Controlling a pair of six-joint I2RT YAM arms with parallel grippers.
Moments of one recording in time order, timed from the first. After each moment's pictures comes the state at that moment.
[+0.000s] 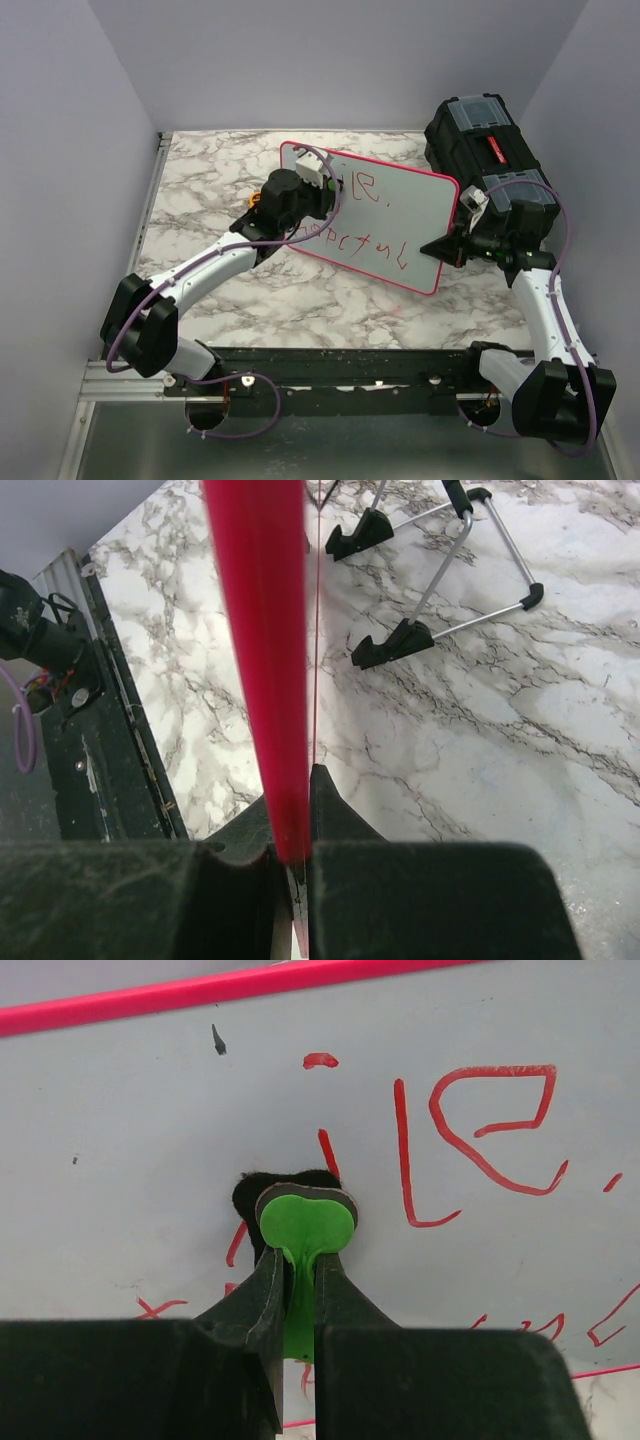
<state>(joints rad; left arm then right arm) -0.64 1.43 1.02 0.18 0.04 -0.18 -0.15 1.02 0.73 -0.43 -1.18 -0.32</state>
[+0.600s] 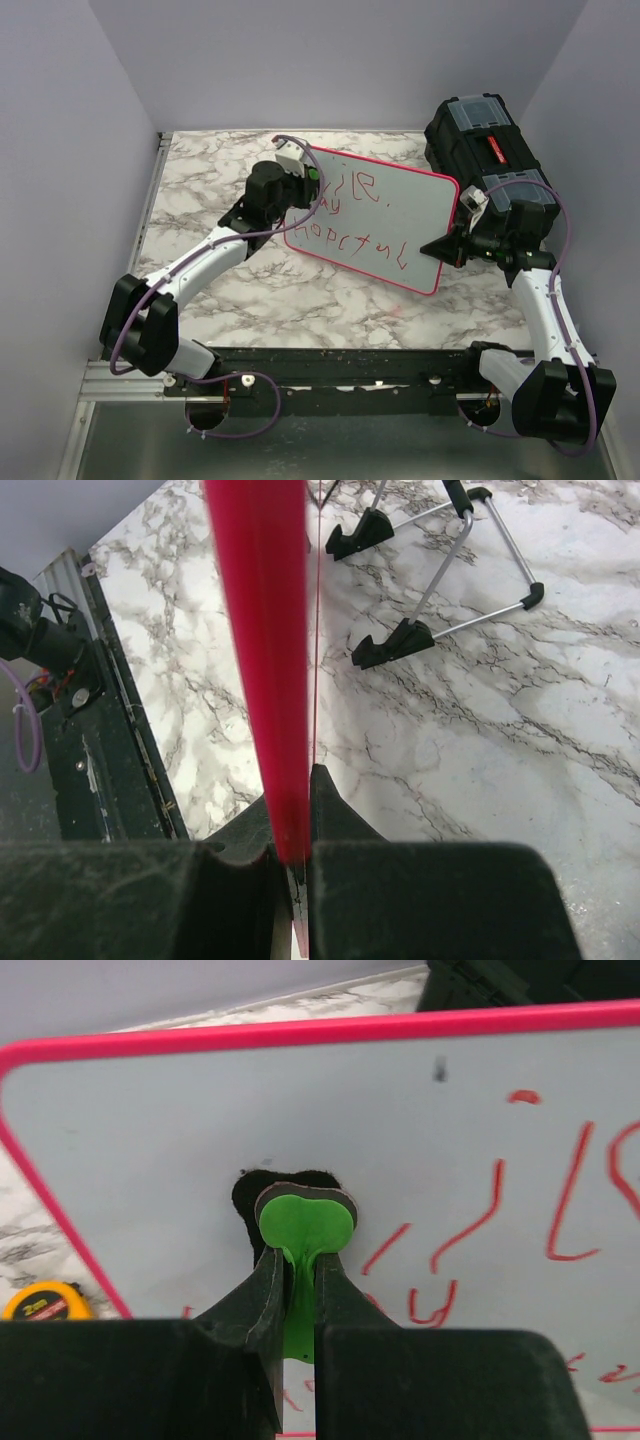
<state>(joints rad) -0.51 1.43 1.02 0.18 0.04 -0.18 -0.15 1.02 0.73 -0.43 -1.18 -0.32</state>
